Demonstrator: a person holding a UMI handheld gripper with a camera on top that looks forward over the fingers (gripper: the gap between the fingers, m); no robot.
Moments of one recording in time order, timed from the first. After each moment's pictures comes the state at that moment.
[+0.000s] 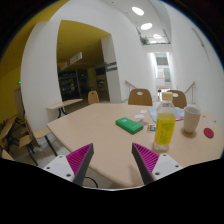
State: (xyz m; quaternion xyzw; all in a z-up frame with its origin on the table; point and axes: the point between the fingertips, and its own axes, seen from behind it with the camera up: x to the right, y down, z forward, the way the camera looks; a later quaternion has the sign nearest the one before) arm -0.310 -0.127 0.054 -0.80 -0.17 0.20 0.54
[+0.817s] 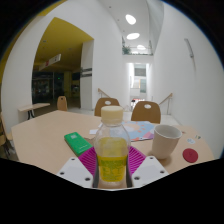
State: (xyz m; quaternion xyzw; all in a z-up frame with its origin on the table) arm -0.193 0.037 0.054 -0.79 -0.10 0.07 0.60
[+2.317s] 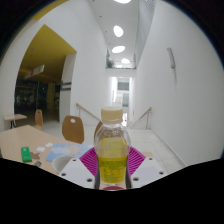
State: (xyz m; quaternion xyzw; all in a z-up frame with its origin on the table) arm 0.100 0.113 0.166 -0.74 -0.04 0.00 0.67
